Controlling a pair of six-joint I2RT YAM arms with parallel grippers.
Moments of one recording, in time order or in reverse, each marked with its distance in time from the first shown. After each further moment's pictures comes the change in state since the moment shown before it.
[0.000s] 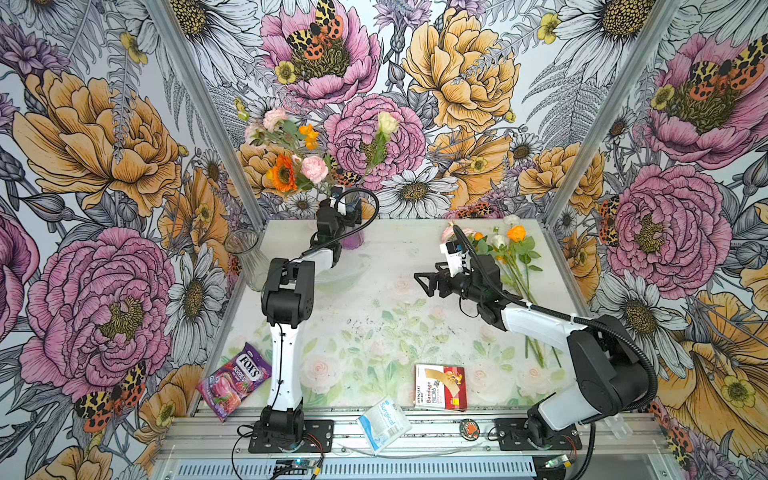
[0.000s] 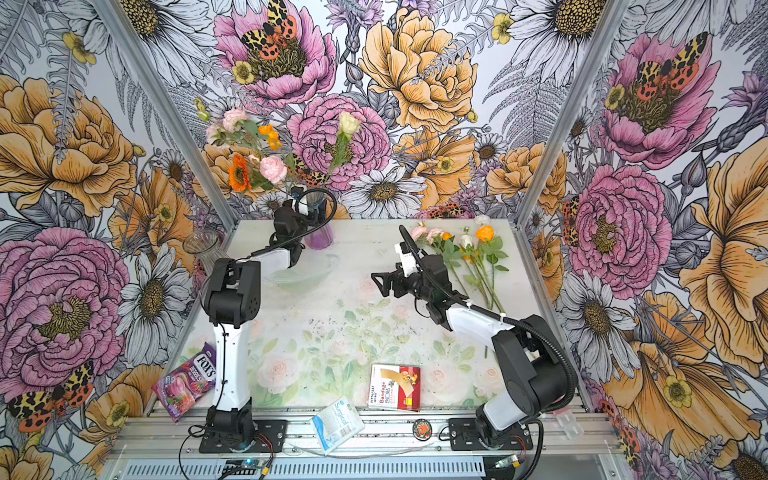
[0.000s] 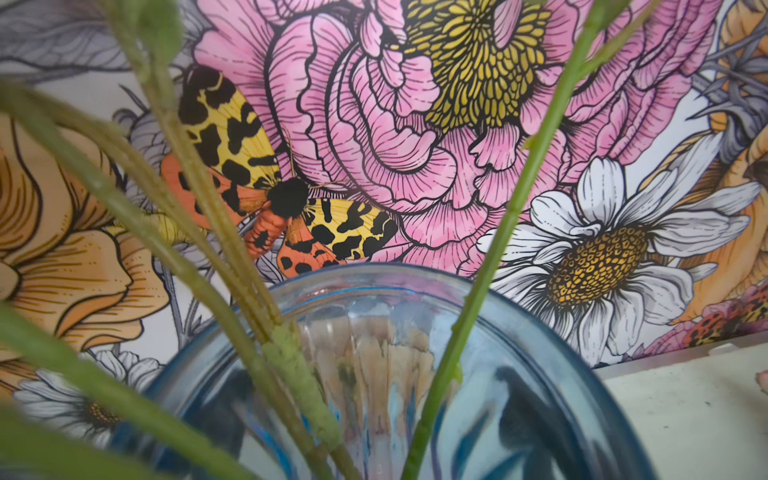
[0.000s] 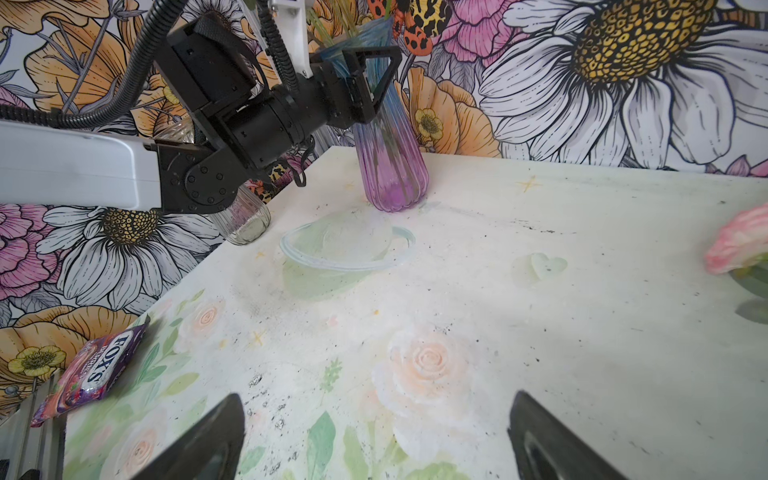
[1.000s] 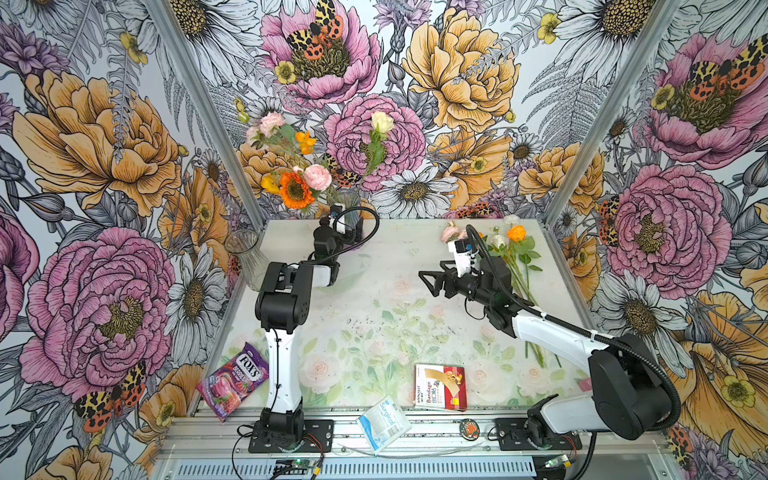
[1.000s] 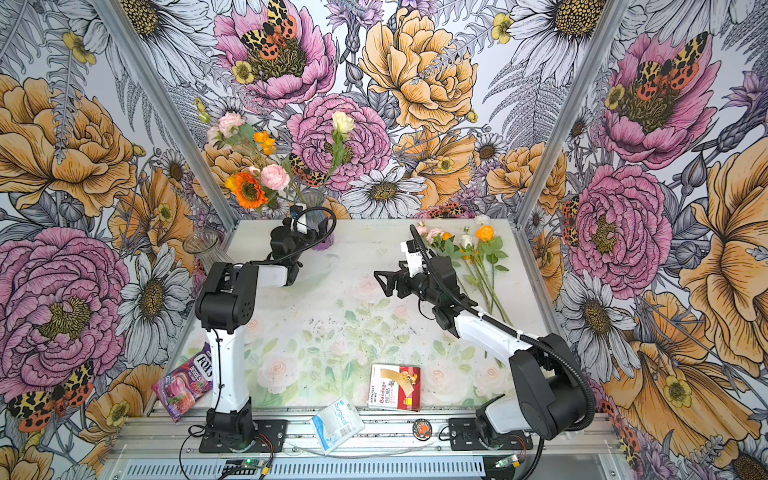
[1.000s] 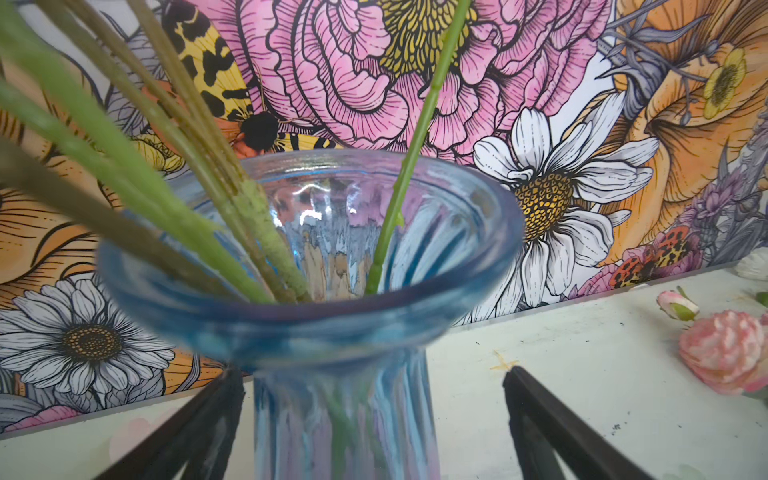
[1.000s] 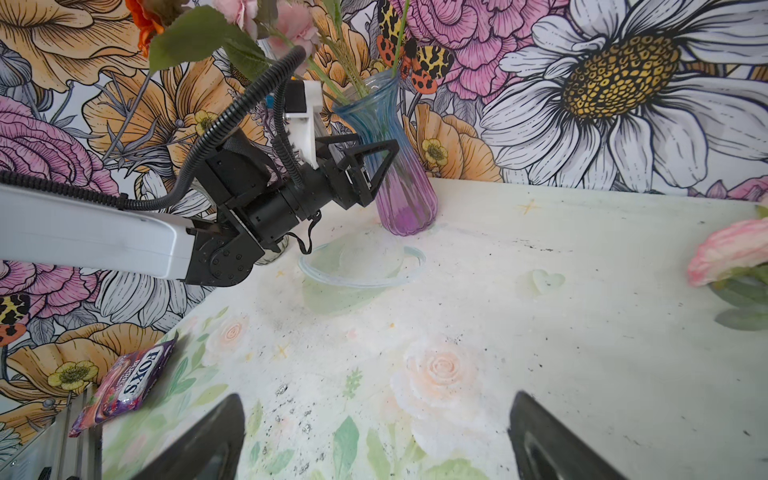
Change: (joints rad) left arm 0.000 -0.097 -0.322 0.197 0.087 -0.033; right arm 0.000 -0.153 -0.051 -0.035 0.009 0.042
